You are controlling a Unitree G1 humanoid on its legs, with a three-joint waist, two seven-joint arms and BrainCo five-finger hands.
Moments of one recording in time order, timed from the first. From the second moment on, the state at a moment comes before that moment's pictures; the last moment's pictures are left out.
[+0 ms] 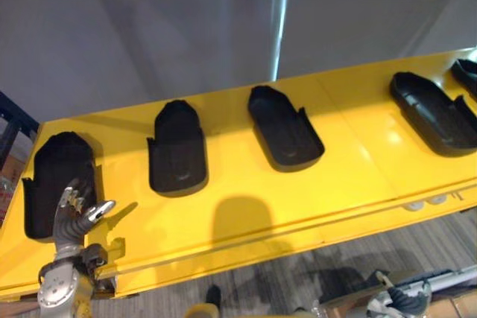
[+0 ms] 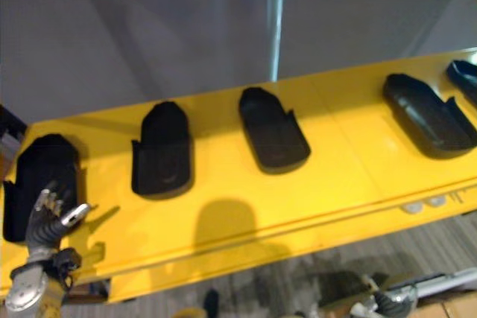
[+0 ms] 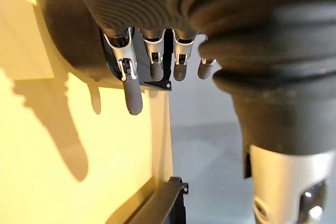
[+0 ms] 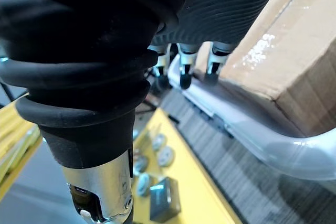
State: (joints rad) left arm 0.30 0.31 0.42 -0.09 -0.42 -0.02 0.00; right arm 0.22 -0.08 -0.45 0.75 0.03 -0.34 -0.52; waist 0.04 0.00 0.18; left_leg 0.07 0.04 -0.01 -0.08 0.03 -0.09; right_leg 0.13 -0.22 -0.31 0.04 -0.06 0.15
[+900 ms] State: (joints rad) left arm 0.32 0.25 0.34 -0.40 -0.48 -0.26 -0.18; right arm 0.22 -0.08 -0.43 0.76 0.03 -0.34 -0.52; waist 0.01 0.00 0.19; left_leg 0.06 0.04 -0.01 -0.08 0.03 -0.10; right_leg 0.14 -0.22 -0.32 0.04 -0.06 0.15
